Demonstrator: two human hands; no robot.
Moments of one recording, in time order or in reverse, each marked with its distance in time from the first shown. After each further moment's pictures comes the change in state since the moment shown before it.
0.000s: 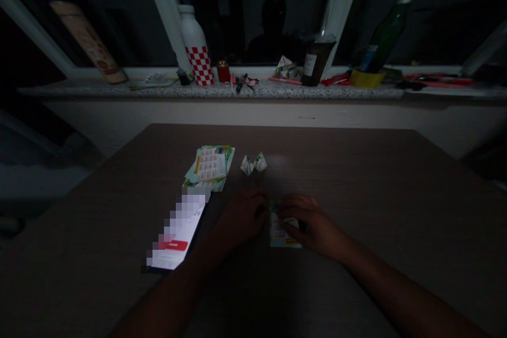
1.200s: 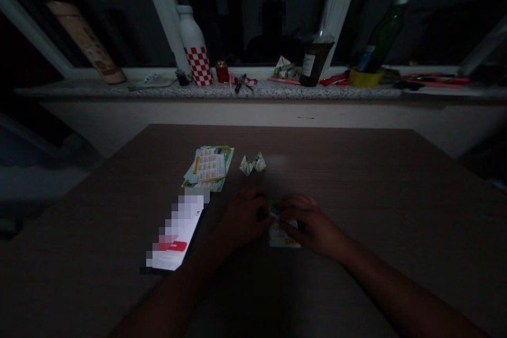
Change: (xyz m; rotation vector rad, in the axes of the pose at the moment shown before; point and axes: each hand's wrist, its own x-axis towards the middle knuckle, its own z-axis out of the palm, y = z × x) left_hand -0.001 0.002 0.004 -0.030 0.017 -0.034; right_hand -0.001 -0.002 0.000 -0.004 -0.011 0.011
